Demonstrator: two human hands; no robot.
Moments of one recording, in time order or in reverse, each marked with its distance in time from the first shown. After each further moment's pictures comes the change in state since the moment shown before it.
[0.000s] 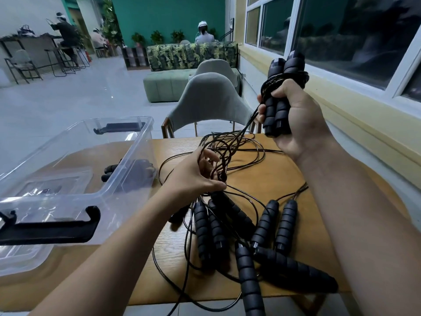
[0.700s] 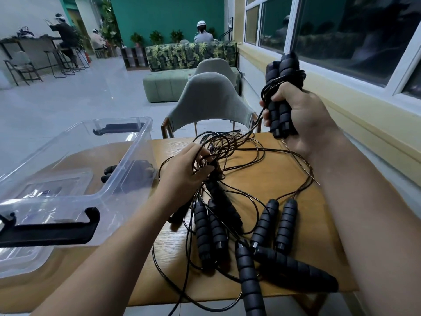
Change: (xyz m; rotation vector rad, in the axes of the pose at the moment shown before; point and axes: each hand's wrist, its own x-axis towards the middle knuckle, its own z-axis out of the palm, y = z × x) left_hand 0.014 -0.022 -0.009 0.381 0.236 0.377; right_hand 0.005 -0.010 -0.016 -0.259 -0.017 -0.013
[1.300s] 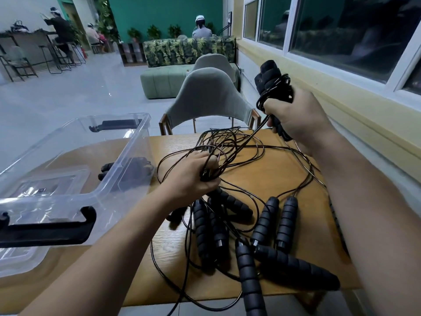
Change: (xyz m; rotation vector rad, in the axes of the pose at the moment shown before) left_hand 0.001 0.004 0.002 0.164 -0.247 0.132; right_hand 0.011 0.012 -0.013 -0.635 0.043 -0.162
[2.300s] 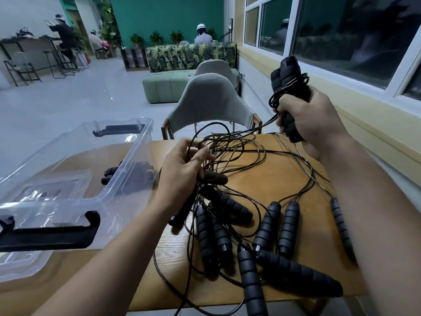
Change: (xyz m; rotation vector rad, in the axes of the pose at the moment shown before) left_hand 0.001 0.021 -0.009 -0.790 0.392 -0.375; right_hand -0.006 -0.011 -0.010 0.251 0.065 0.038
